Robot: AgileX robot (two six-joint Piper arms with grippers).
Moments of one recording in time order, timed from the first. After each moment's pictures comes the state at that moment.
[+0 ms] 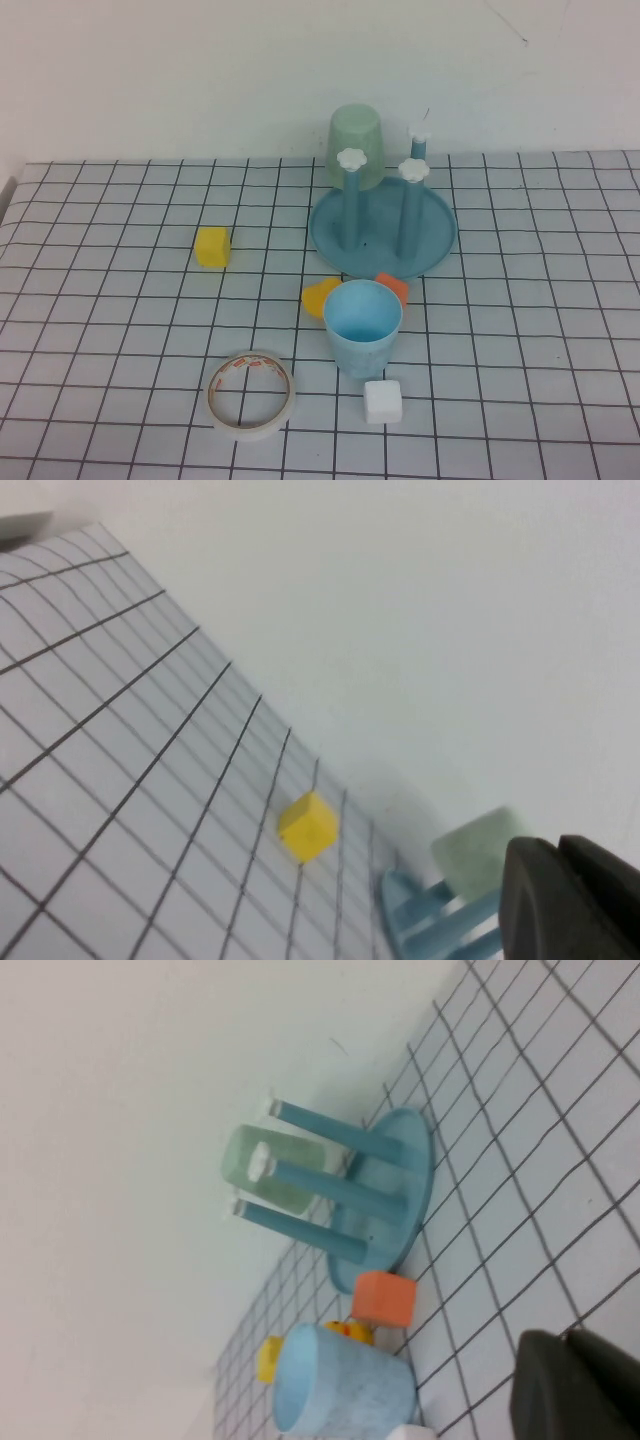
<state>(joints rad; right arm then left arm) -0.06 -0.01 0.03 0.87 0.40 0.26 0.02 -0.01 0.02 -0.68 0.08 -0.27</state>
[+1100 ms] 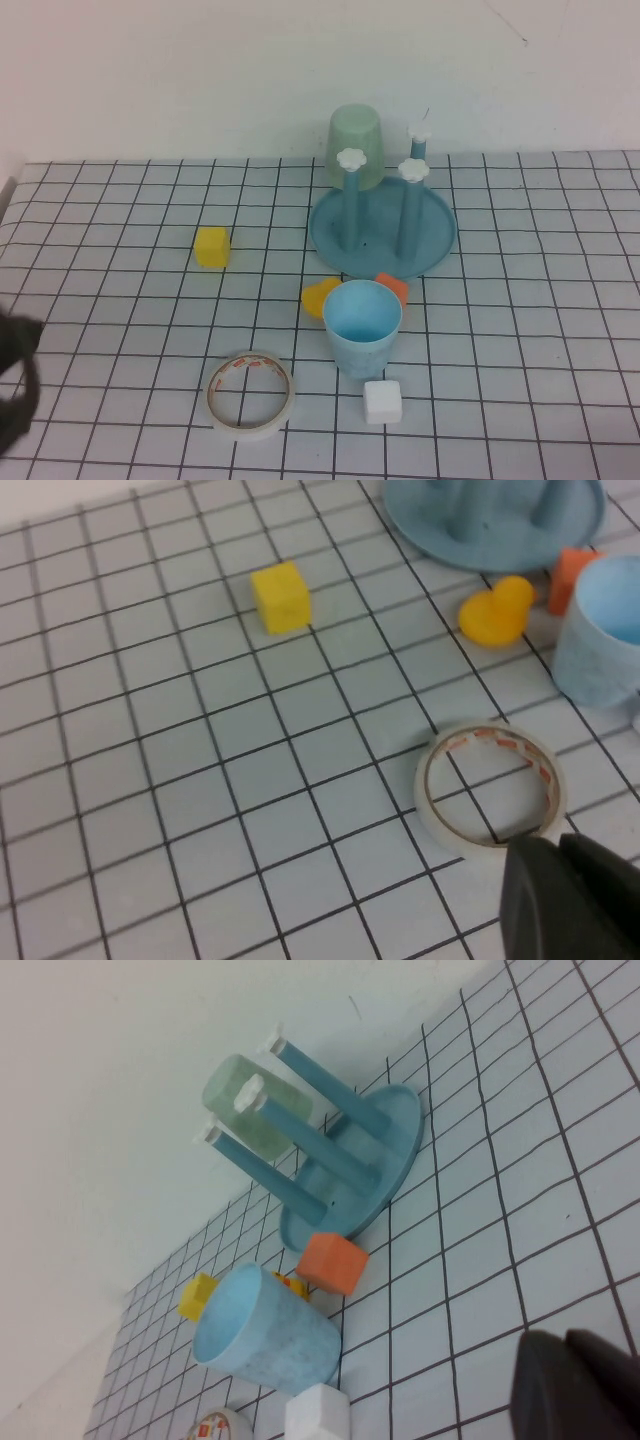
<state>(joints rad) -0.06 -0.01 0.03 0.90 0.44 -0.05 0.01 0.72 -0.80 -0.48 0.85 0.53</state>
